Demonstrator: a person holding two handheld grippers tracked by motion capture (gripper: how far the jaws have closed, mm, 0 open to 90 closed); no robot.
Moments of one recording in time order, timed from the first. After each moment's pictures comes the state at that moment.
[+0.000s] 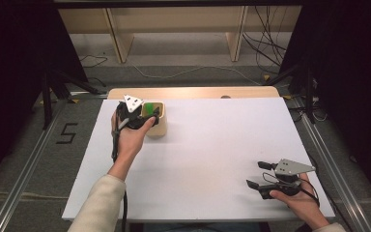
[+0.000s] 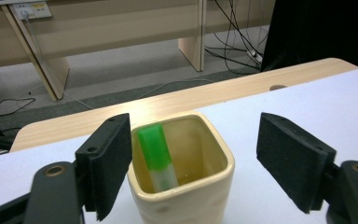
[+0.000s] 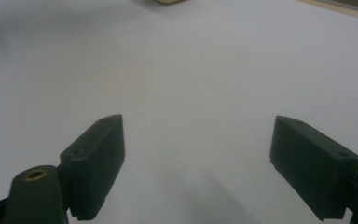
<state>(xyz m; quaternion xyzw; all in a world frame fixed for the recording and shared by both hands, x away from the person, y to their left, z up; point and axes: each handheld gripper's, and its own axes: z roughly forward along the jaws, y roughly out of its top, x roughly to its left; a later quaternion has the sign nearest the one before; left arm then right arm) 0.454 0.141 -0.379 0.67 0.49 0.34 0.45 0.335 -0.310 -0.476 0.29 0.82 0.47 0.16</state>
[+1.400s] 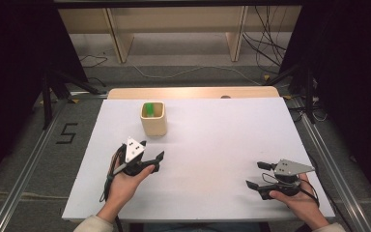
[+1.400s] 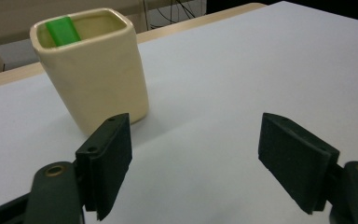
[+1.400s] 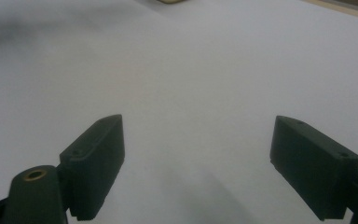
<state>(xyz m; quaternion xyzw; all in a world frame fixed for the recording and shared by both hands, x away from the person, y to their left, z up) 0.351 0.146 -0.450 0.74 0.40 0.28 0.46 0.335 -0.309 -0.476 0.28 0.82 0.47 0.16</state>
